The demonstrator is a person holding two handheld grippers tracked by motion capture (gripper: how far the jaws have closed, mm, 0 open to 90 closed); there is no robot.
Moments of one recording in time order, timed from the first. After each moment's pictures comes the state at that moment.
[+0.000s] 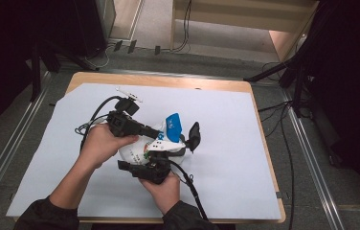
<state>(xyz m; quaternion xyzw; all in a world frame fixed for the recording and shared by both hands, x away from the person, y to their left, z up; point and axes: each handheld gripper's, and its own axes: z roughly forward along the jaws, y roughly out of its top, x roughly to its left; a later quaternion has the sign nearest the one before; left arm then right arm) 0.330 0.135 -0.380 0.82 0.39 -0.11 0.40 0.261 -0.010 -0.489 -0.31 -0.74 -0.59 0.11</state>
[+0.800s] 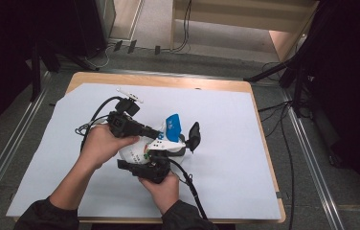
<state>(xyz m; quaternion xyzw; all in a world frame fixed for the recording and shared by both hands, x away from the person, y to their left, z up) 0.328 0.133 -0.379 0.82 0.39 -0.10 0.40 0.263 -0.009 -0.491 -0.32 -0.73 -0.59 0.13</state>
